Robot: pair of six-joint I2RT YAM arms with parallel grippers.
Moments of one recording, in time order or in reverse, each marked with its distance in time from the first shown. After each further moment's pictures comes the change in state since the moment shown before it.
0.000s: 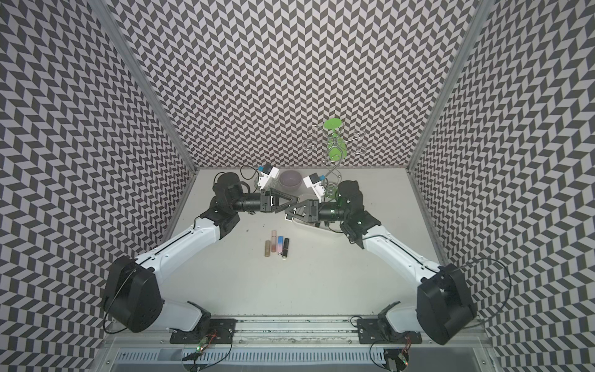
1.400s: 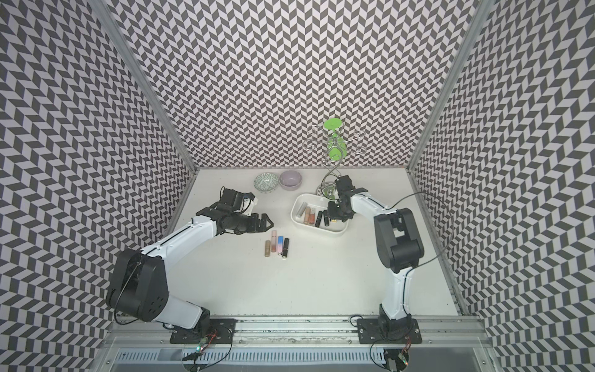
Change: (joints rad) left arm 0.148 0.058 -0.054 -0.875 -0.729 0.635; right arm -0.233 0.597 0.402 -0.859 0.805 -0.576
